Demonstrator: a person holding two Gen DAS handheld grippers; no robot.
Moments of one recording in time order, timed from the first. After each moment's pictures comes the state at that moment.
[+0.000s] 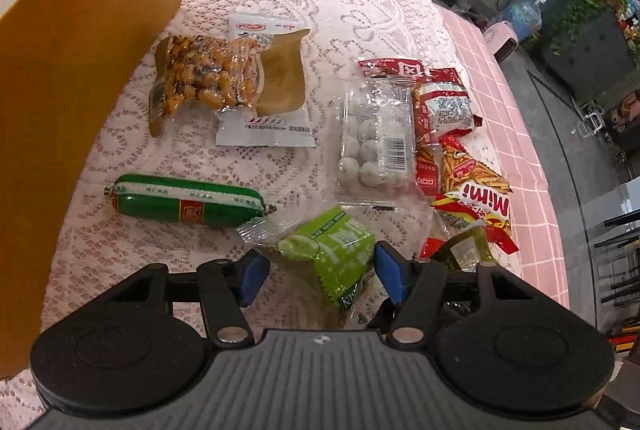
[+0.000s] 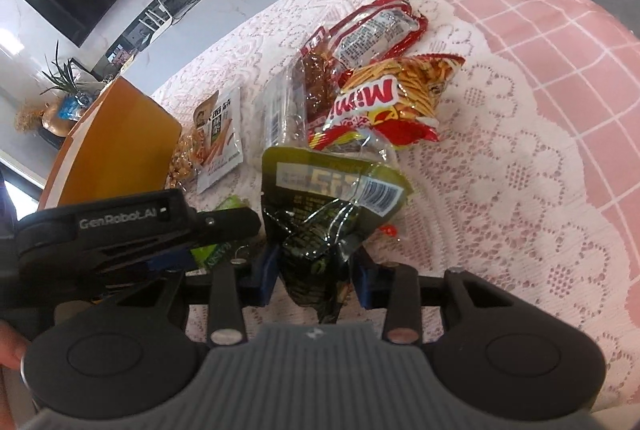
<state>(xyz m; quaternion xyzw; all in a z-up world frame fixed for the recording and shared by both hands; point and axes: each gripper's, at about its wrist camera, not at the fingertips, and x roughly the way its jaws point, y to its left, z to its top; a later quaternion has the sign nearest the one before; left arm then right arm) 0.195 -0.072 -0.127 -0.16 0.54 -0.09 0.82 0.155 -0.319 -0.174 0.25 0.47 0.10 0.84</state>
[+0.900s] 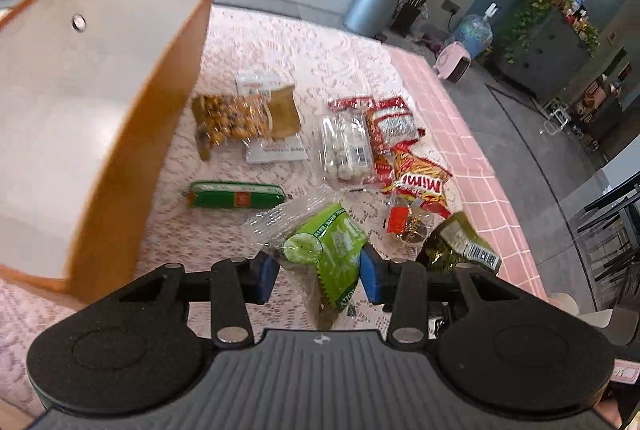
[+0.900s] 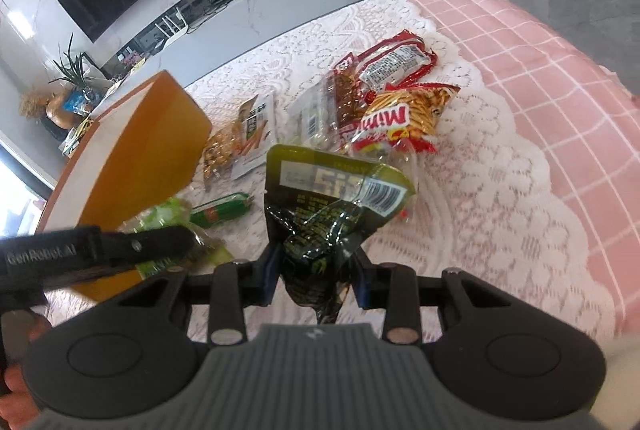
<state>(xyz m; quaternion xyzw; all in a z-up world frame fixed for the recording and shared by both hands) 0.112 -0.030 -0.052 -0.13 0.46 -0.14 0.87 0.091 -0.301 -0.131 0.20 0.43 0.10 0.87</state>
